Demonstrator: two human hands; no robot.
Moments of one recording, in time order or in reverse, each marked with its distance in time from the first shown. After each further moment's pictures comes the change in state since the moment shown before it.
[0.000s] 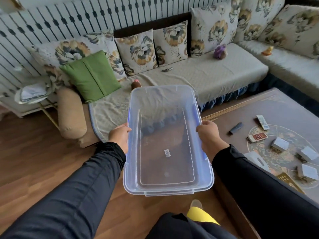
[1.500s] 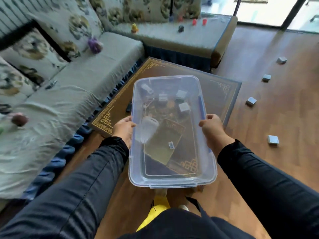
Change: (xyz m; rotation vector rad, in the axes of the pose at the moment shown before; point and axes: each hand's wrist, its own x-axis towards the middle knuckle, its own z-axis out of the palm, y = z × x) left_hand -0.300 -0.203 0.413 0.396 -0.510 -0.026; right_hand -0.072 0.182 -0.538 0.239 0.558 0.181
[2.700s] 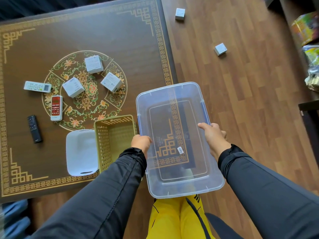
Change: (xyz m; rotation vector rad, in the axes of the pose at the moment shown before) left_hand 0.174 -0.216 0.243 1.001 -0.334 -0.427; right_hand 0.140 0.266 -0.044 0.096 0.393 0.746
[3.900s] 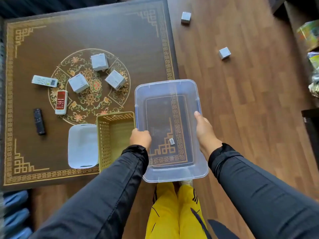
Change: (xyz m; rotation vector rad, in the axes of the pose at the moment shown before) left_hand -0.016 -0.009 0.002 0.068 0.165 0.197; right_hand -0.013 -0.016 0.016 0.169 -0.179 -0.148
